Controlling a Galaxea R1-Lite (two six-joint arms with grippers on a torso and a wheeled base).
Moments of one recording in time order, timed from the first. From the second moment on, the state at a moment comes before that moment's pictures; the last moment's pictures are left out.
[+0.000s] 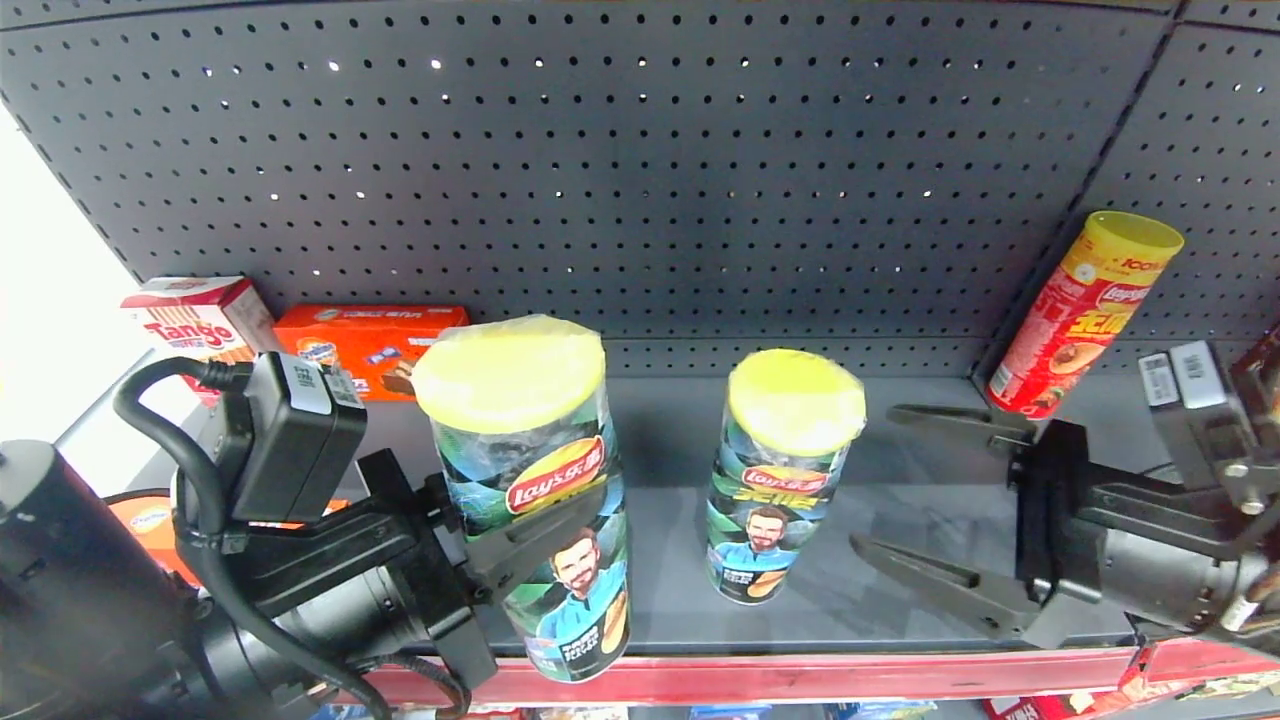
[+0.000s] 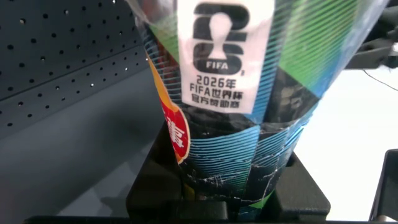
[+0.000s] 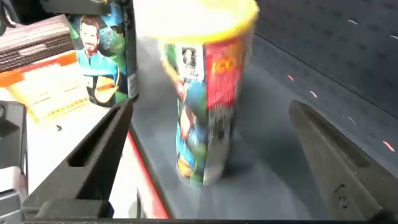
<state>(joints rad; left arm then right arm) -0.70 1.42 -0.37 -1.11 -0.19 0.02 0.53 1.37 -0.42 -0.98 0.51 -0.20</state>
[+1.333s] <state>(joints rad) -0.73 1.43 -0.39 -1.11 -0.19 0.02 0.16 0.27 -0.04 0.03 -0.07 -0.20</state>
